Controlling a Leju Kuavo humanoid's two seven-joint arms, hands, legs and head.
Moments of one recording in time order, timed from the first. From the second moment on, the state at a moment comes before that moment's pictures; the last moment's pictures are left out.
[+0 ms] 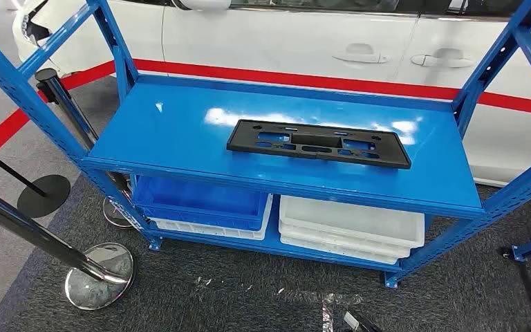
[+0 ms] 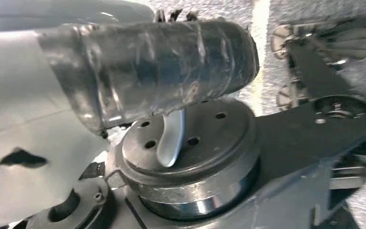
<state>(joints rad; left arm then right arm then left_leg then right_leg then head) -0.07 0.08 -0.89 -0.23 1.18 -0.08 0.29 -0.08 -0.50 1.12 -0.96 -1.10 -0.08 0.22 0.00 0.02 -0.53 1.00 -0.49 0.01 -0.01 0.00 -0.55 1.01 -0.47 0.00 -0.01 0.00</state>
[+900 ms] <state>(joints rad) -0.08 0.08 -0.94 -0.23 1.26 -0.05 0.31 -0.04 -0.42 0.84 -1.11 -0.85 0.16 -0.01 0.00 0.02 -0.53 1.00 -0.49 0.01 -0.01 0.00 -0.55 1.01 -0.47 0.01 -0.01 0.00</state>
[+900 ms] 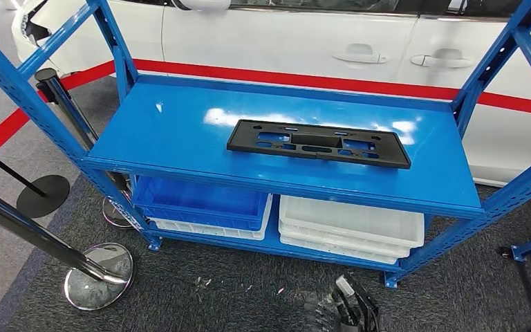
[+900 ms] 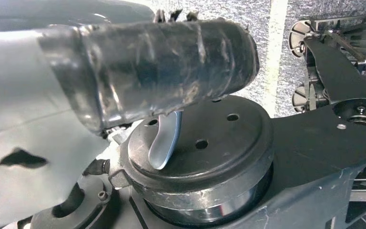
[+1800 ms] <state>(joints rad) -0.09 0.06 -0.99 -0.22 1.32 -0.03 0.33 0.11 -0.25 0.13 -1.55 -0.29 0.45 -0.49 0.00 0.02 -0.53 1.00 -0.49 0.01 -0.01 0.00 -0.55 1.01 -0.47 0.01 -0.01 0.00</state>
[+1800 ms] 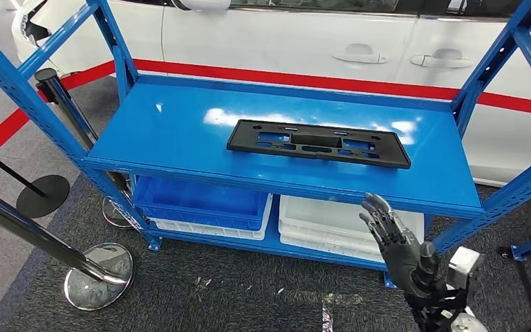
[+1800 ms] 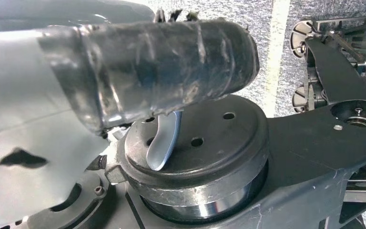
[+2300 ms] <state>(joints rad) -0.10 0.06 -1.04 -0.21 1.32 -0.05 0.31 -0.03 -0.25 0.08 -1.78 0.01 0.34 -0.41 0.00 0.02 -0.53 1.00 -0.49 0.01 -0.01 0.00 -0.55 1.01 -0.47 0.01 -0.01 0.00</state>
